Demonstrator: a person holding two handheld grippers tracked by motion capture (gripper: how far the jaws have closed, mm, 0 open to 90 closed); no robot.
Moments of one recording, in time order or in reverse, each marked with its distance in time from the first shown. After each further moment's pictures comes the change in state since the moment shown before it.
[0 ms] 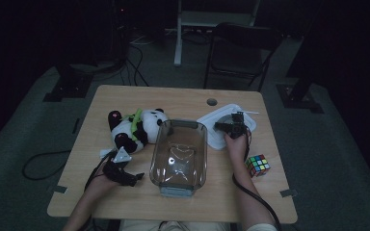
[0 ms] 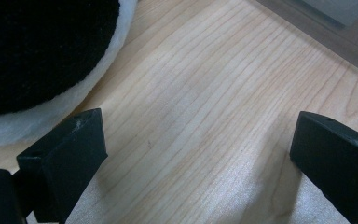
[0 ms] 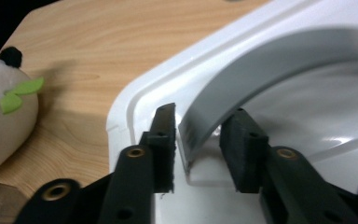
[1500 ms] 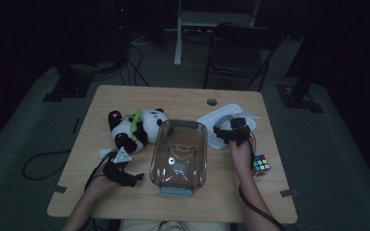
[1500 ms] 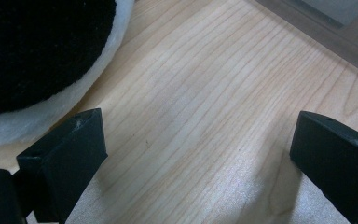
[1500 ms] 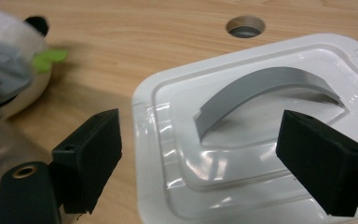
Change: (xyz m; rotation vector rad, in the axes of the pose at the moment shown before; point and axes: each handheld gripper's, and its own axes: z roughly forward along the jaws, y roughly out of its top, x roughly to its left) left arm -0.001 0.000 0.000 0.003 0.001 0.005; right arm 0.049 -0.016 -0.054 -0.073 -0.148 -0.270
